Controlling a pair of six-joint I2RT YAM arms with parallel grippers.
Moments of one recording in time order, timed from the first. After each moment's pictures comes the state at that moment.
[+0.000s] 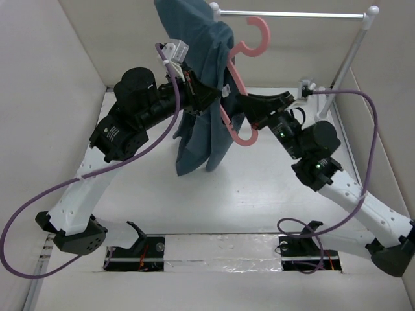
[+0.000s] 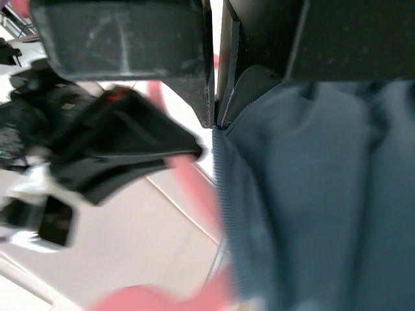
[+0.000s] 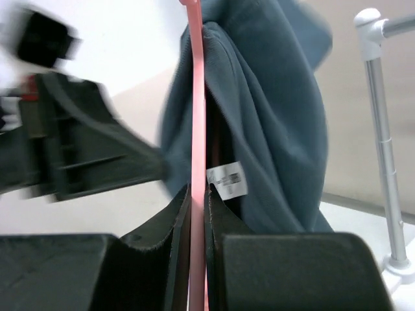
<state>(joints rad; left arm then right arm) -0.73 1.32 1.86 -0.57 0.18 -0.45 0.75 1.03 1.11 0.42 0.05 0.44</state>
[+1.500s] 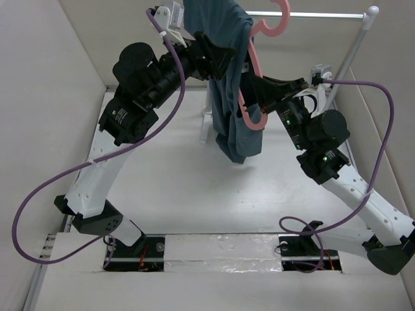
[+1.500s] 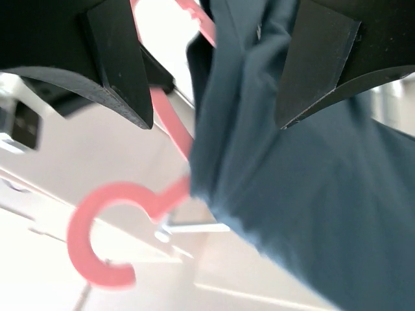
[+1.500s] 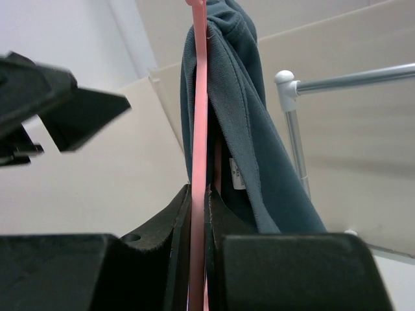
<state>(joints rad) -0.74 1.51 2.18 -0.45 0.03 -0.37 0.70 1.10 1.26 0.36 0.15 0.28</state>
